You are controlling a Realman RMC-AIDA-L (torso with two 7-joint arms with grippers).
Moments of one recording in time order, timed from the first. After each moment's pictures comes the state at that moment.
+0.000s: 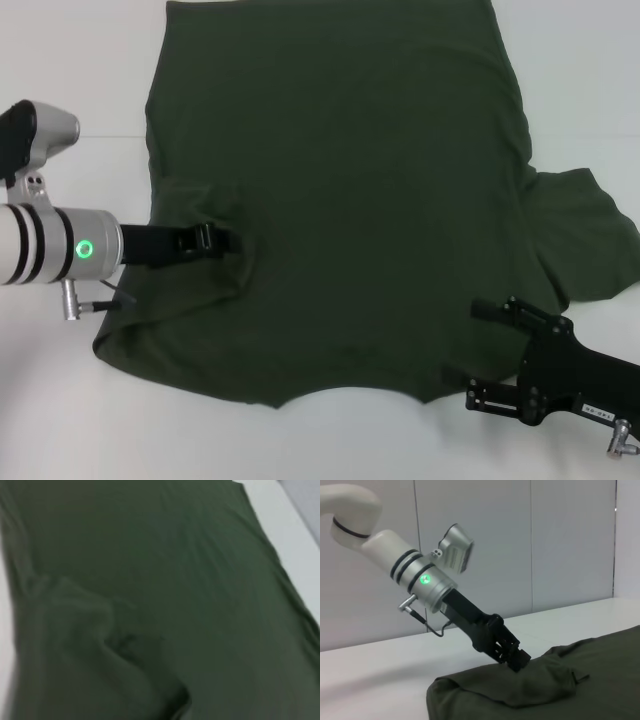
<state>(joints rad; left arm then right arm) -0.67 -2.12 0.83 0.72 2.27 1.06 -2.45 0.40 2.10 -0.55 -0.35 -1.91 -1.55 0.78</state>
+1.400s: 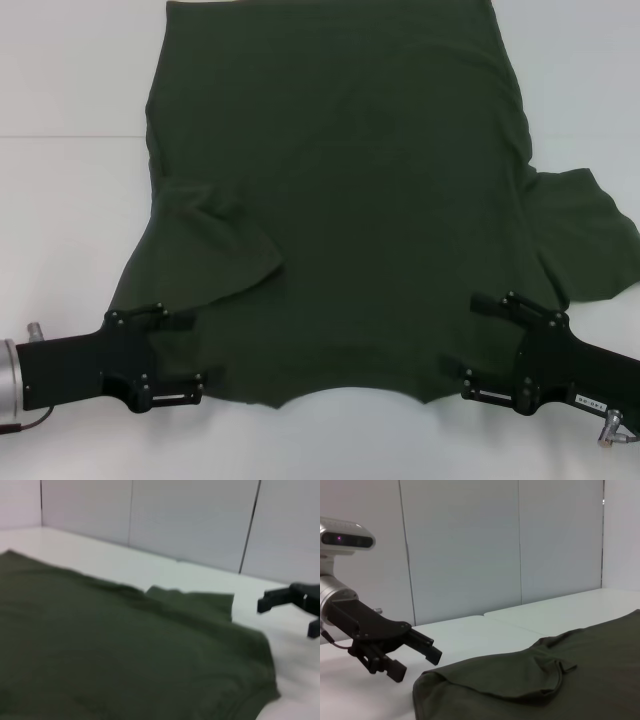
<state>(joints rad) -0.39 -2.11 0.63 0.72 2.09 1.54 -1.20 0.41 2.10 -0.54 -0.34 -1.91 -1.50 0.79</state>
